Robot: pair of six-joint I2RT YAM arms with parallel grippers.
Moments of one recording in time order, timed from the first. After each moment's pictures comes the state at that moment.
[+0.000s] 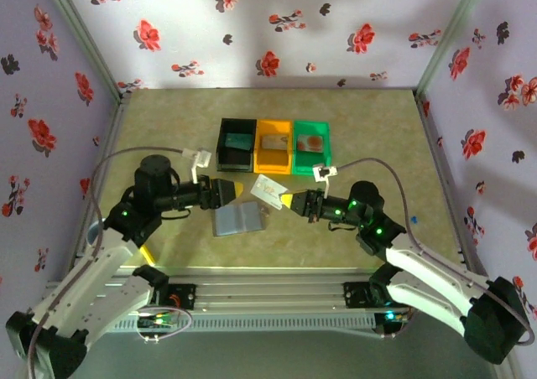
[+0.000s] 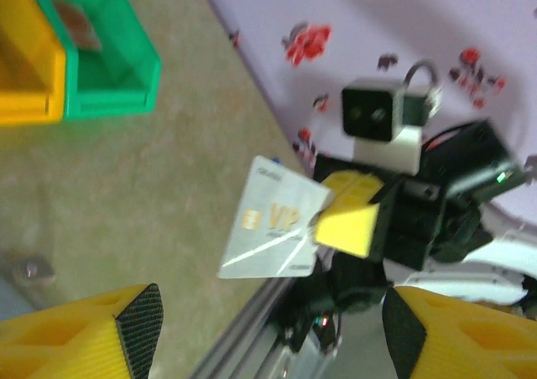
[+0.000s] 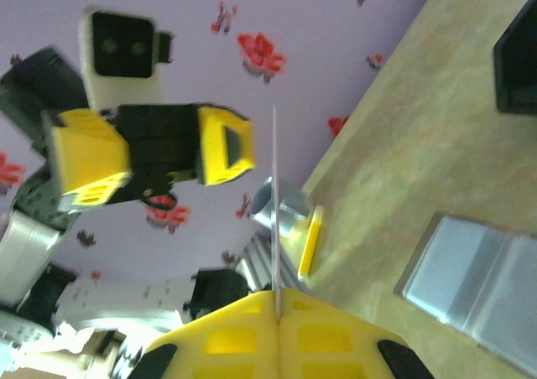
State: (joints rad) left arm -0.52 0.83 0.77 -0.33 0.72 -0.63; right arm 0.68 0.85 0.43 0.34 -0.66 0.86
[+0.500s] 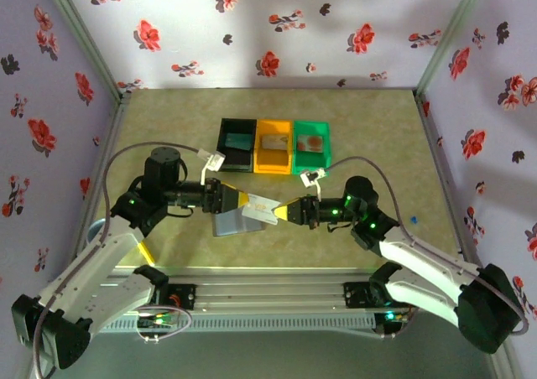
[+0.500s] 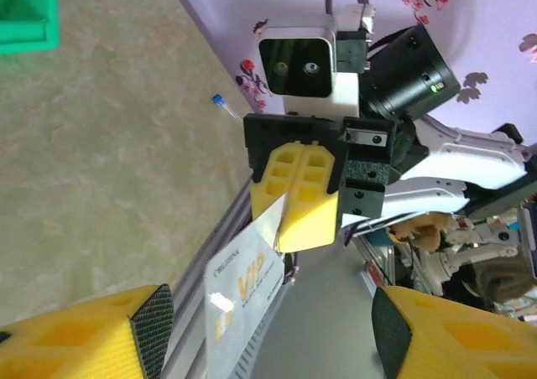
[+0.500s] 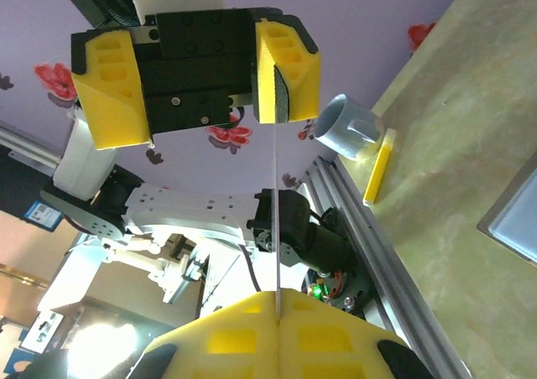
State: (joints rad) left arm -0.52 0.92 0.83 -0.36 0.95 -0.55; right arm 0.68 0.95 0.44 0.45 -0.93 0.92
